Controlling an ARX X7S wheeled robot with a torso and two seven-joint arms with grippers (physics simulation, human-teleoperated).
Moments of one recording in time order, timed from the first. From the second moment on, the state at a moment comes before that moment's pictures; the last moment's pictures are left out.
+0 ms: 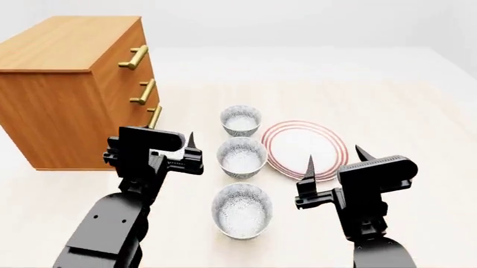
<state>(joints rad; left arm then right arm) -0.47 -0.15 0.12 0.20 -0.14 -0.64 0.00 0.21 0.23 -0.11 -0.44 -0.07 0.59 0.01</state>
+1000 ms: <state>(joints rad) -0.68 -0.12 0.22 0.06 -0.26 -1.07 0.05 0.19 0.28 -0.16 -0.48 -0.11 0.61 0.04</state>
